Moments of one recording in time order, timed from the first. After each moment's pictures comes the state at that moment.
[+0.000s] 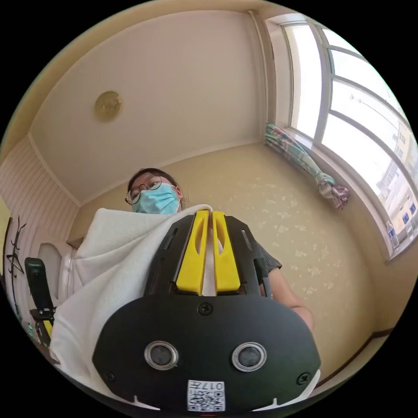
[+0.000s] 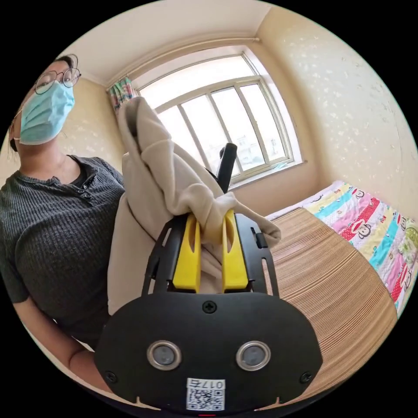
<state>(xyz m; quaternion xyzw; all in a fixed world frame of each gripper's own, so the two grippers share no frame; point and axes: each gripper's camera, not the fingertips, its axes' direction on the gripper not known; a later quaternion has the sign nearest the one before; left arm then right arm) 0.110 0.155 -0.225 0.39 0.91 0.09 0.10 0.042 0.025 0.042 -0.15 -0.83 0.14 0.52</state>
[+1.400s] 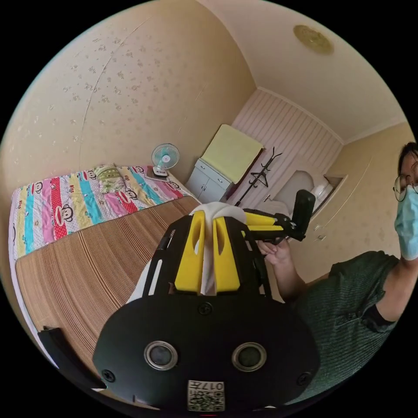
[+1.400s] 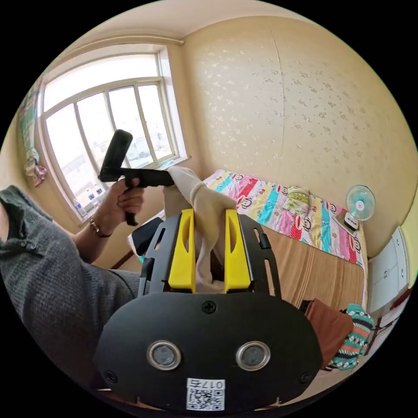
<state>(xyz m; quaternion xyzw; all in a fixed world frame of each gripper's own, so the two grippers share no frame) 0.399 0.093 -0.106 0.15 0.54 -0.03 0.83 0.055 0.070 -0.035 -0.26 -0.61 0.12 0.74</state>
